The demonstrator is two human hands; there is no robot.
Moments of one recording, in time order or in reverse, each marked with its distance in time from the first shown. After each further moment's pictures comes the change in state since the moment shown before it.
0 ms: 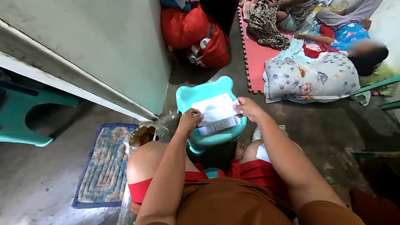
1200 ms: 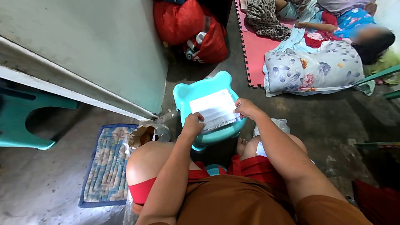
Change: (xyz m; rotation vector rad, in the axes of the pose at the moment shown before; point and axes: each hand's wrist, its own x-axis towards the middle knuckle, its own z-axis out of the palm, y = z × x) left_hand -0.004 -0.002 0.015 0.869 -0.042 0.076; right_hand 0.029 0.029 -0.002 -0.442 0.043 0.175
